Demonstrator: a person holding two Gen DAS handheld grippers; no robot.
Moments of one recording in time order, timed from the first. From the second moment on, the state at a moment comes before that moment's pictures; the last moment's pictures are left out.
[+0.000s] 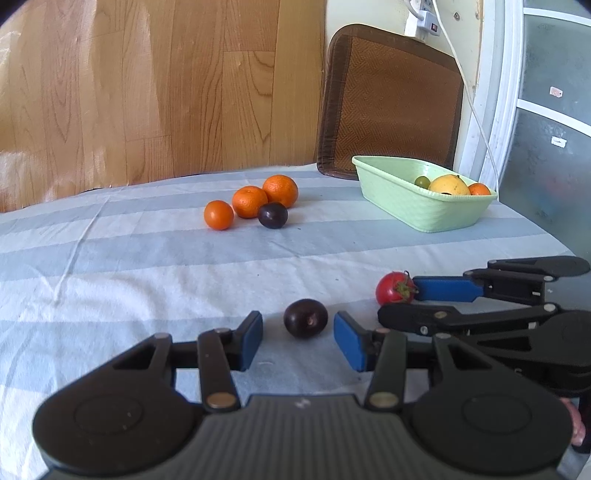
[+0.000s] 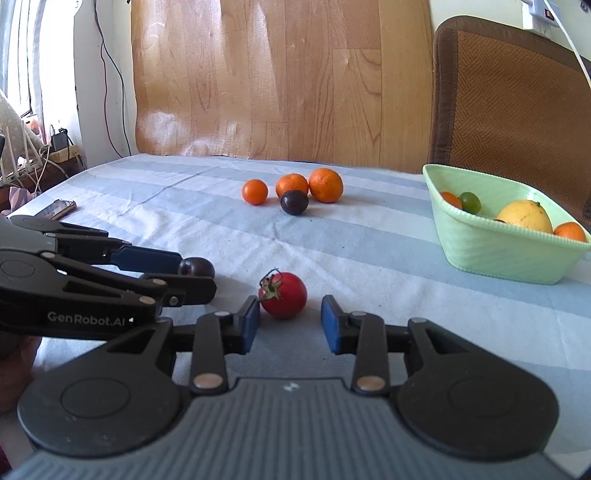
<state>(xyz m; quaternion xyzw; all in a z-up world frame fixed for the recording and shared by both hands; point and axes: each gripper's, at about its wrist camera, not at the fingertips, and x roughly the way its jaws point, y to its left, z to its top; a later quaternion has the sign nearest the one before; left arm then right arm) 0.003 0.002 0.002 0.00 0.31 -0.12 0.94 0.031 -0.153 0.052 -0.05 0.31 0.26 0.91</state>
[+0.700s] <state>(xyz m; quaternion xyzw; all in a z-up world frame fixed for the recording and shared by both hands) 0.003 0.003 0.002 0.00 0.31 -0.12 0.94 0.030 -0.152 0.053 -0.06 0.31 0.26 0.91</state>
